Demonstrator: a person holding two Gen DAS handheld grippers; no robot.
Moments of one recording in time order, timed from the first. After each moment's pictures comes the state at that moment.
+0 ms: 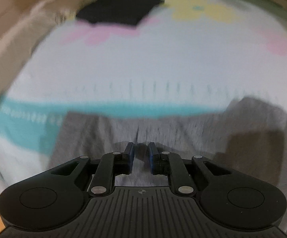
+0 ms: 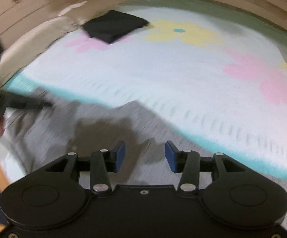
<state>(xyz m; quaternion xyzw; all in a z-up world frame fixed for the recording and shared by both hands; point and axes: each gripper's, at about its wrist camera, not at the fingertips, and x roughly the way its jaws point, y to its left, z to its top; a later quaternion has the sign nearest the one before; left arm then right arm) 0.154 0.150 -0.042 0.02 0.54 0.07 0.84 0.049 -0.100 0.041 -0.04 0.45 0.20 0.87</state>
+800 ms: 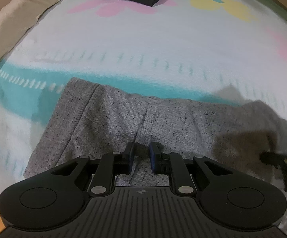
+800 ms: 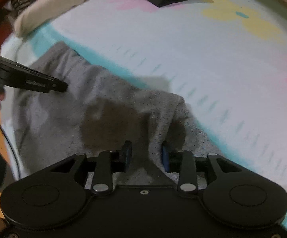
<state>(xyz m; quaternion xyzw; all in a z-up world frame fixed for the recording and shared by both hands) 0.152 0.173 -0.050 -0.04 0.56 0.09 0.82 0.080 -0.044 -0.017 -0.14 0.50 0.34 0.79</state>
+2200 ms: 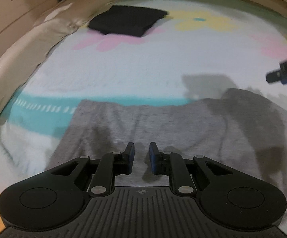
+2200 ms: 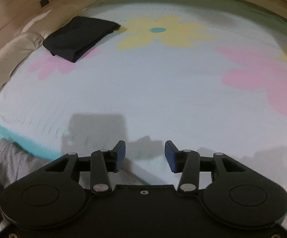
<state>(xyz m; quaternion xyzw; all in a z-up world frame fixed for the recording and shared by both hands) 0.101 0.134 -0.017 0.03 0.48 0.08 0.87 0.137 -0.093 0.020 0.01 0.48 0.14 0.87</state>
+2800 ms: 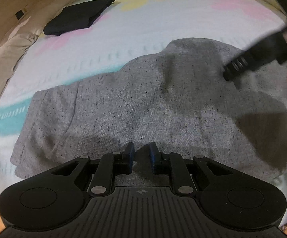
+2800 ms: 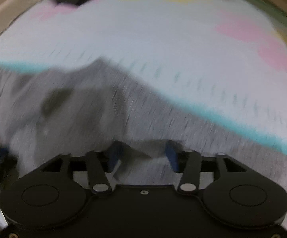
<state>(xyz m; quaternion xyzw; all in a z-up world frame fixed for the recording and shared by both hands) 0.065 0.066 -0.055 0.12 0.51 0.00 0.85 0.085 -0.084 -0.027 -0.06 0.52 0.11 0.84</state>
